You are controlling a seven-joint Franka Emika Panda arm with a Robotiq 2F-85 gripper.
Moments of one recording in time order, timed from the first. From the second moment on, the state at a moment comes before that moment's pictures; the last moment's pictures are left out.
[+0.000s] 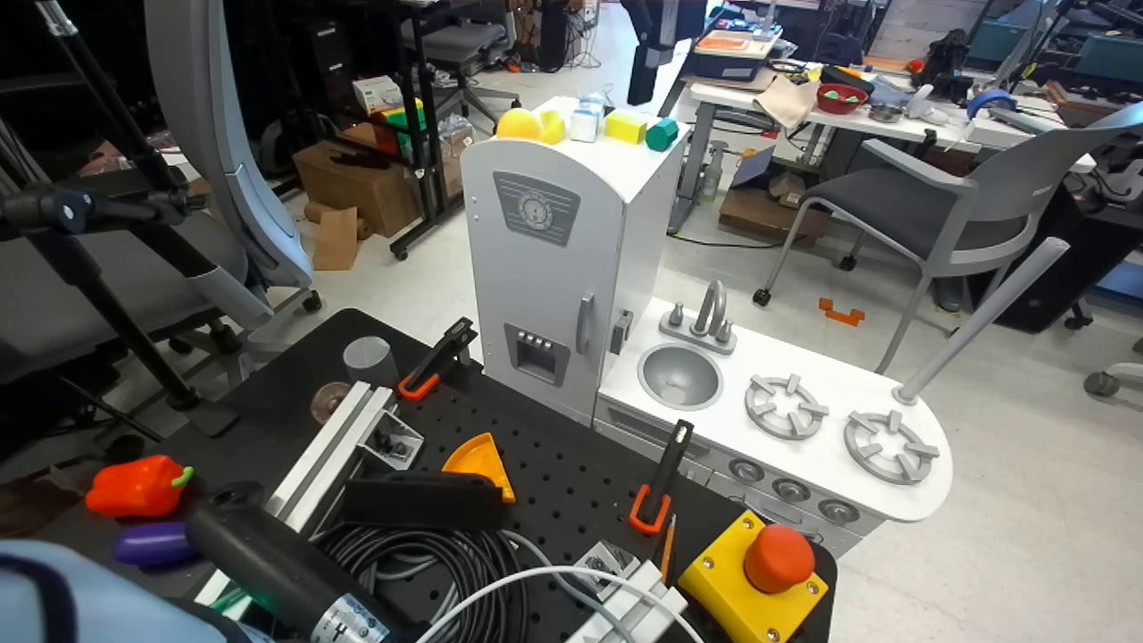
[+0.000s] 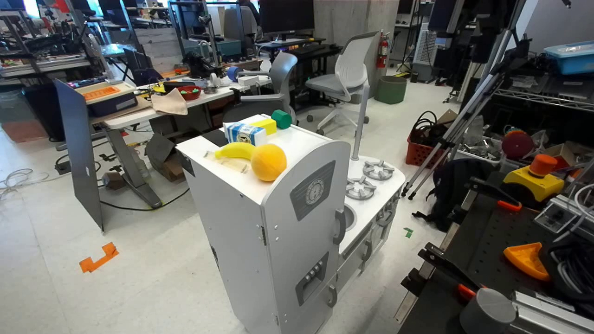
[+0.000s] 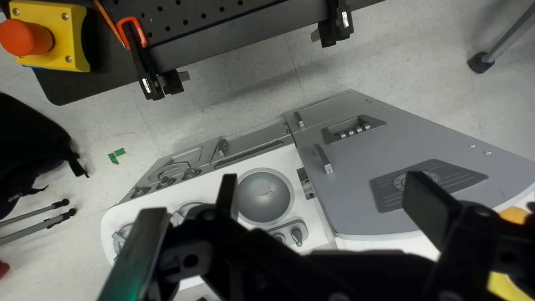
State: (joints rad) arm 0.01 -0.32 0.08 -2.46 0.04 2.11 0.30
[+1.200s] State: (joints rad) arm 0.01 0.05 0.00 -2.26 0.27 2.30 0.25
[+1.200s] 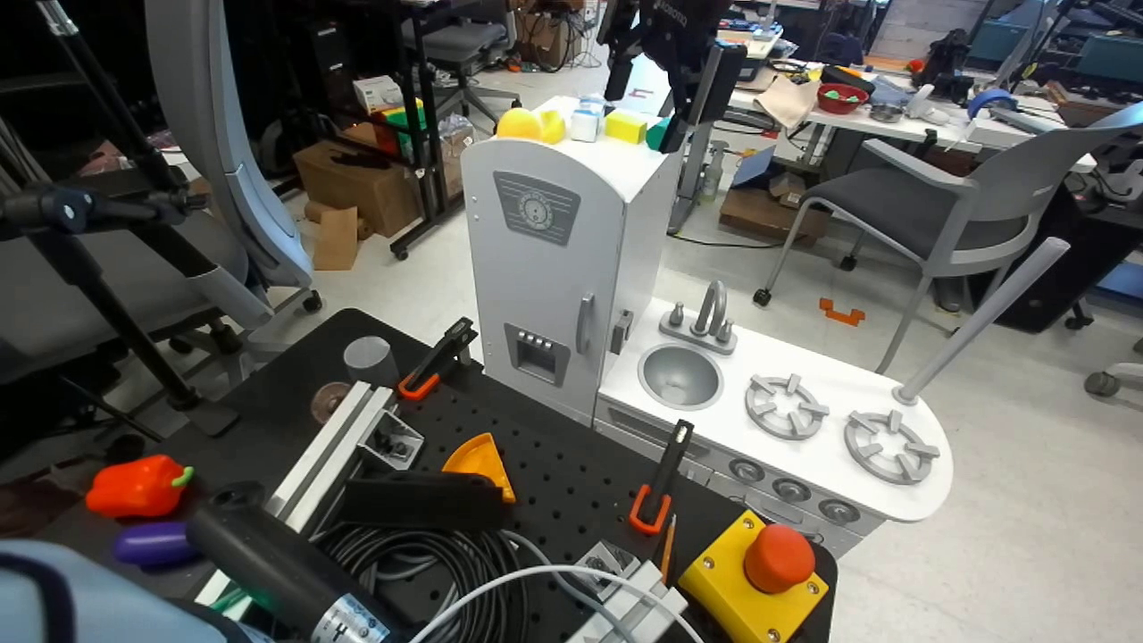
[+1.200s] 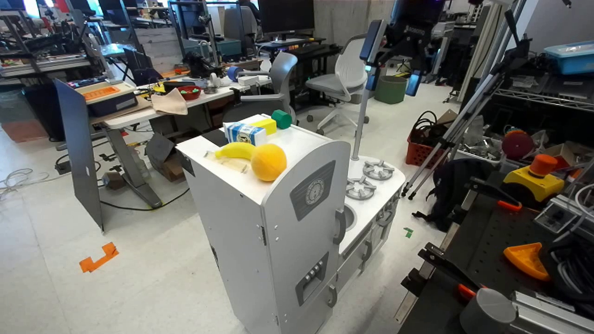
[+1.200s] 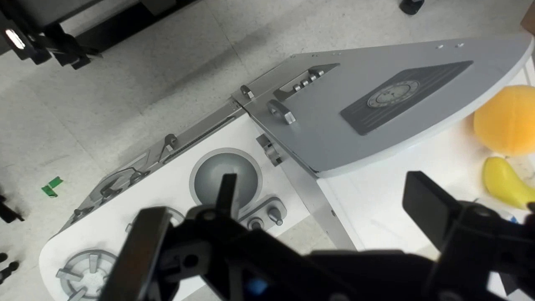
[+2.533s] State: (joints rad) arm 0.06 0.51 0.01 -1.88 0.27 2.23 0.40
